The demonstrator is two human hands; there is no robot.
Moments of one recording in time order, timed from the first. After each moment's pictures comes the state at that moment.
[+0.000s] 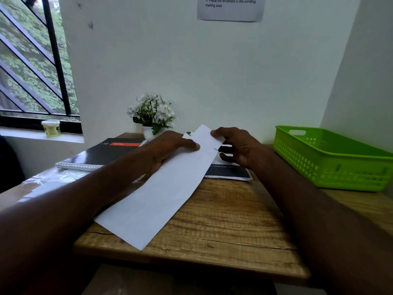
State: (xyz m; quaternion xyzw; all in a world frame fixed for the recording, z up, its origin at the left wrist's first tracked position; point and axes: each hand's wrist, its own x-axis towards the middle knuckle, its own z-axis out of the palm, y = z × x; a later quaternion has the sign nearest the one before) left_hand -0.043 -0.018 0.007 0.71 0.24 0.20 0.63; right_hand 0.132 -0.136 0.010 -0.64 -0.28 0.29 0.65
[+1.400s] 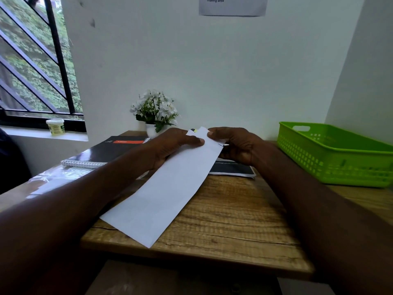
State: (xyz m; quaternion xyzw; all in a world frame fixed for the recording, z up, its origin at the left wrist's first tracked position) left_hand -0.042 -0.015 0.005 0.72 0.19 0.18 0.65; right_hand 0.129 -0.130 0.003 -0.57 -0.30 0.36 0.67
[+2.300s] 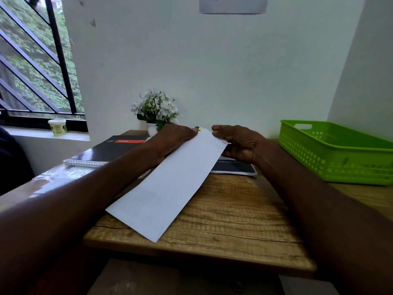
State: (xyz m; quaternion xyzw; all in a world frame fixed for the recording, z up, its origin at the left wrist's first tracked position) left_hand -0.029 0.004 -0.003 0.72 0.21 0.27 0.61; right_hand 0.130 -0.132 0.004 -0.54 -0.27 0.39 0.70
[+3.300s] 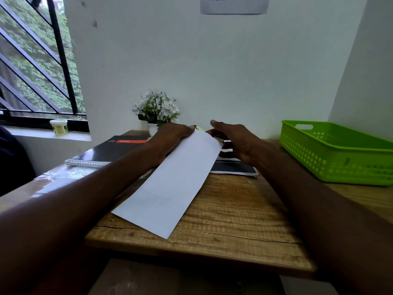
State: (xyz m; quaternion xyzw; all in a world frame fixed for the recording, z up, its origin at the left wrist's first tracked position) left_hand -0.029 0.007 0.001 0.71 0.23 0.30 0.59; right_hand 0.121 -0.130 0.008 -0.67 -0.34 0.28 0.60
